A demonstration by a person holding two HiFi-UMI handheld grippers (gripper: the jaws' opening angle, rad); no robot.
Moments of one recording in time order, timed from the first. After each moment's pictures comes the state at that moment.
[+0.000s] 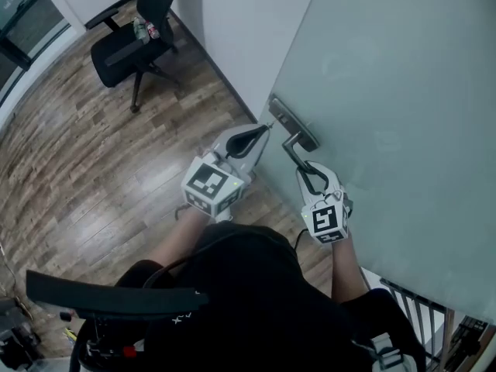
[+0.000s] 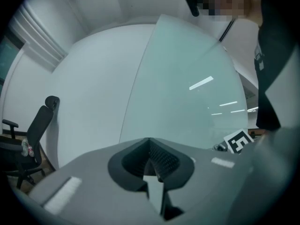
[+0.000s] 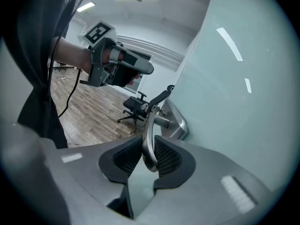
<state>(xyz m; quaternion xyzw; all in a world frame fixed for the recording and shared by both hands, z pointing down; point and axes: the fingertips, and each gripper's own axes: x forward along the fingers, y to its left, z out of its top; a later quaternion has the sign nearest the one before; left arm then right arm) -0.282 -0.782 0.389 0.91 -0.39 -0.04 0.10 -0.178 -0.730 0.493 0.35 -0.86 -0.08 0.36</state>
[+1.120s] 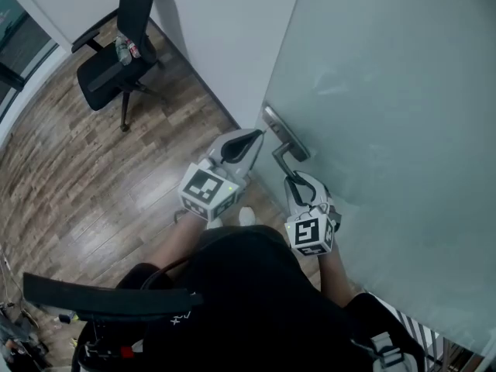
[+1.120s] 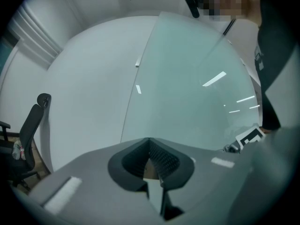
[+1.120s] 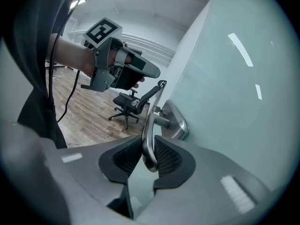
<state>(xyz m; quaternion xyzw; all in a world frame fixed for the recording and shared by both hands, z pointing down) -0.218 -0.841 0.386 0.92 -0.38 -0.02 0.09 -0.135 -0.767 0.488 0.39 -0.84 -0.06 0.37</state>
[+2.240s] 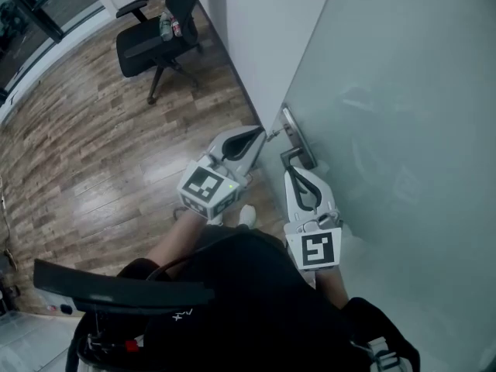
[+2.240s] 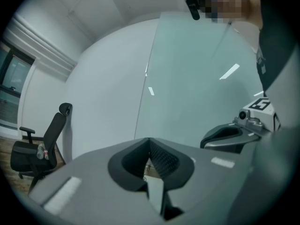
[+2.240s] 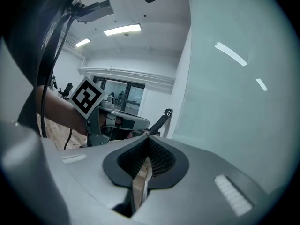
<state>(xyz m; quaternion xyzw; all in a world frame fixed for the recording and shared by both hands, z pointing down) -0.248 -0.825 0.372 0.87 -0.49 -0.02 0.08 -0.184 -0.764 0.366 0.33 -0.93 -0.07 0.18</state>
